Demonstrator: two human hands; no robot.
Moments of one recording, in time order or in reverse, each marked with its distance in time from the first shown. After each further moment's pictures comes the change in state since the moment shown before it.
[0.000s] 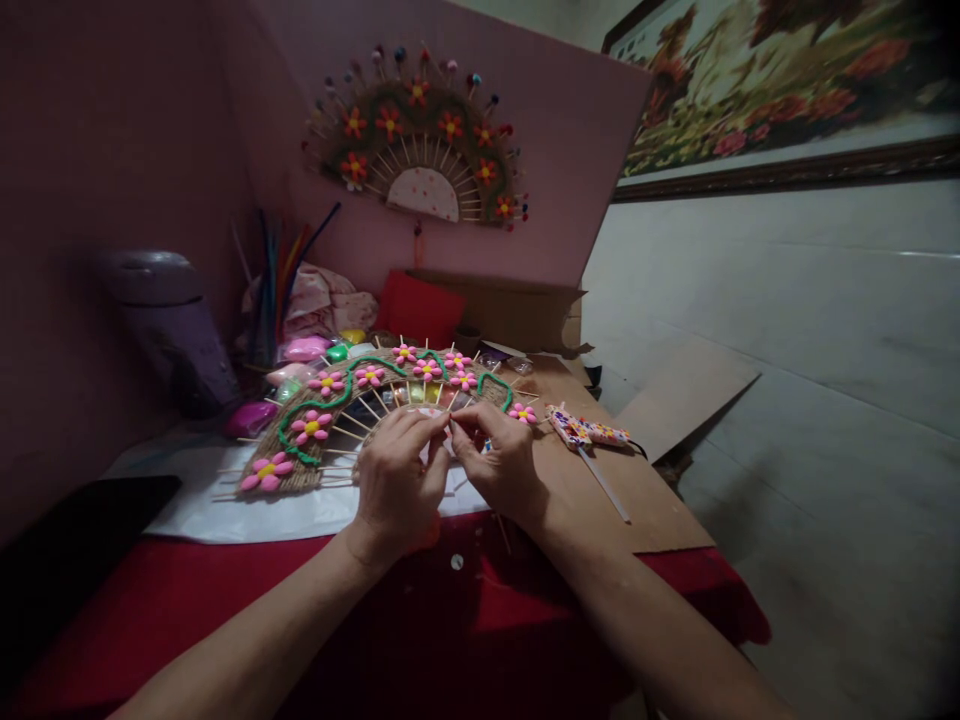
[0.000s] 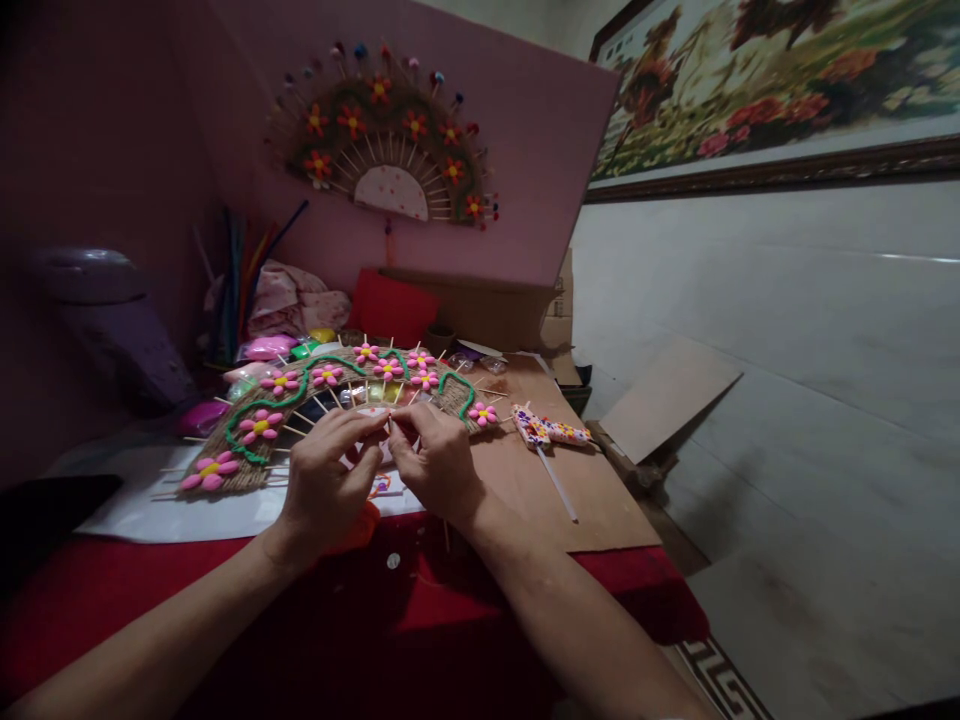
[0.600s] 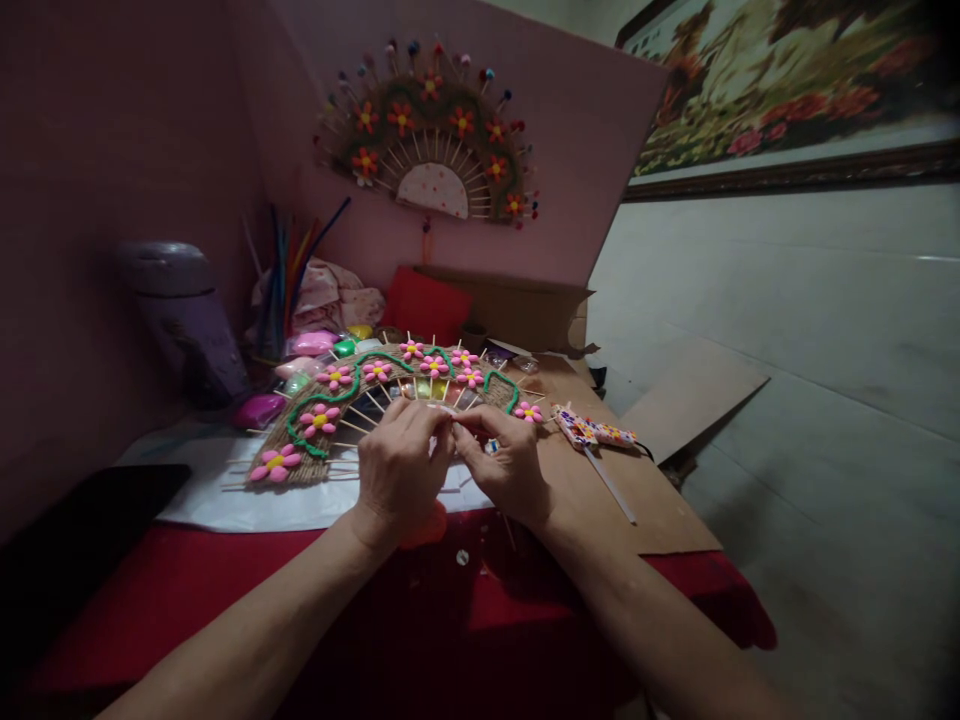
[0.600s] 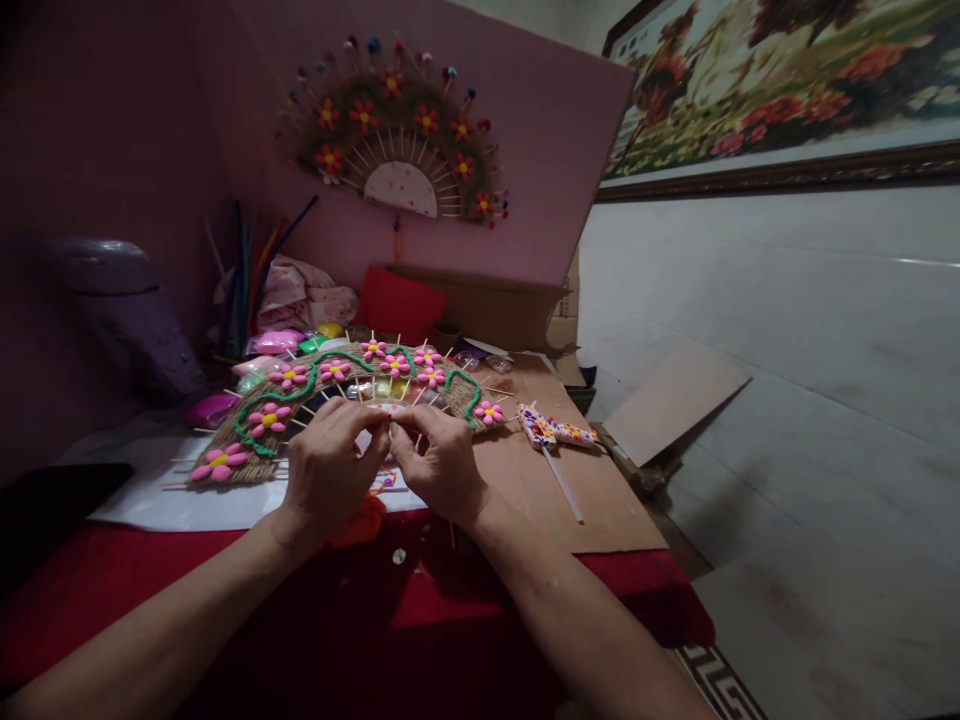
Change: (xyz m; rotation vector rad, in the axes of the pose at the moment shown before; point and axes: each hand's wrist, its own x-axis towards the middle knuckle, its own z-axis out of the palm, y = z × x) left_hand 0.007 0.001 -0.006 0.262 -0.043 0.056; right_hand -0.001 -0.008 0.000 0.127 -0.023 0.050
